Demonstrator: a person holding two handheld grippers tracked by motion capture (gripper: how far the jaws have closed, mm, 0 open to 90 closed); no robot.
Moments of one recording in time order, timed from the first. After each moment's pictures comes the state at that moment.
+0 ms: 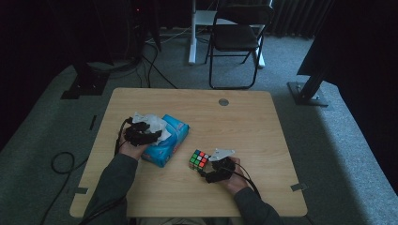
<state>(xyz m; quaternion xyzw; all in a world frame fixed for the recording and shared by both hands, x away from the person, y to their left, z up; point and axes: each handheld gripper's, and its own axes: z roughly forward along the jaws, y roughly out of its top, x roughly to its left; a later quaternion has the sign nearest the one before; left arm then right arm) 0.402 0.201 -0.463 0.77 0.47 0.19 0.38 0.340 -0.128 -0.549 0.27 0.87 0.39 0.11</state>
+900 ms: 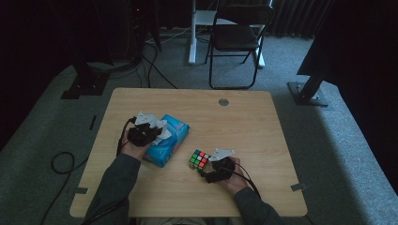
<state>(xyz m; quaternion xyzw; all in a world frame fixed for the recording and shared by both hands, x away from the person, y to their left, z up) 0.390 0.188 -0.445 0.79 0.41 0.19 0.40 0.340 -0.128 -0.549 0.27 0.87 0.39 0.11</state>
